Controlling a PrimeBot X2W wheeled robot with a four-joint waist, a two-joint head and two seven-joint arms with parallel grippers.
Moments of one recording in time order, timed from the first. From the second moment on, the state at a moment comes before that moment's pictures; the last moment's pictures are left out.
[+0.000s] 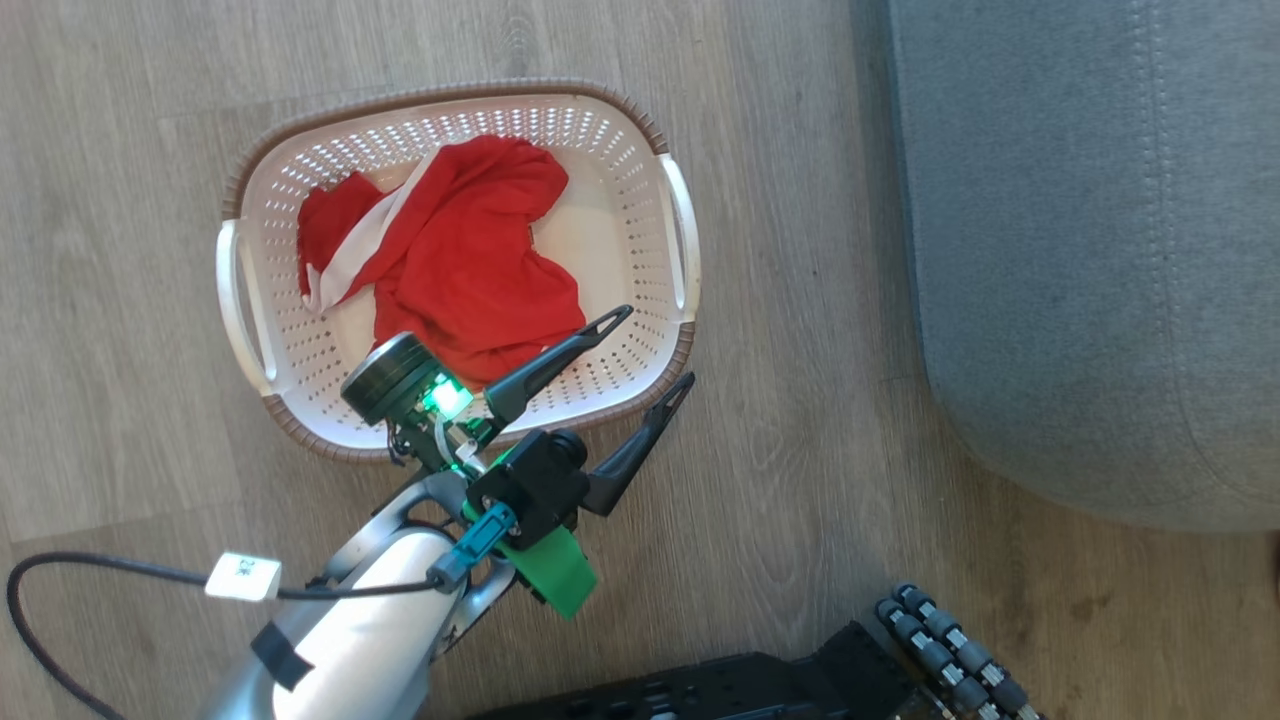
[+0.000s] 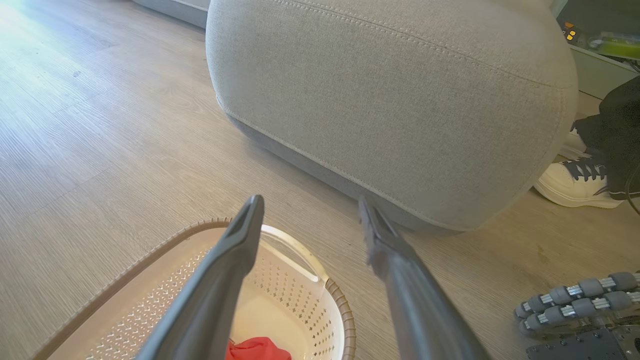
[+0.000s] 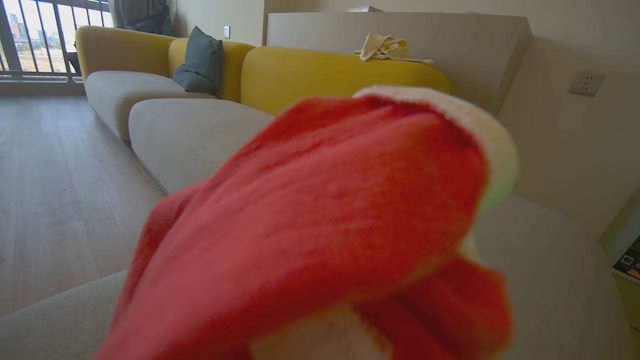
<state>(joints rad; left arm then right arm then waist) -0.41 0.24 -0.65 0.10 -0.01 -0.12 -0.26 -1.22 -0.39 -0.89 0.82 -0.25 0.13 -0.26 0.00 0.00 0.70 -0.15</state>
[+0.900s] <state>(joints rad) -0.41 0.24 -0.65 0.11 -0.01 -0.11 -0.26 -1.24 -0.39 -1.01 1.20 -0.51 0.13 -0.17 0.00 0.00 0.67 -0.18</state>
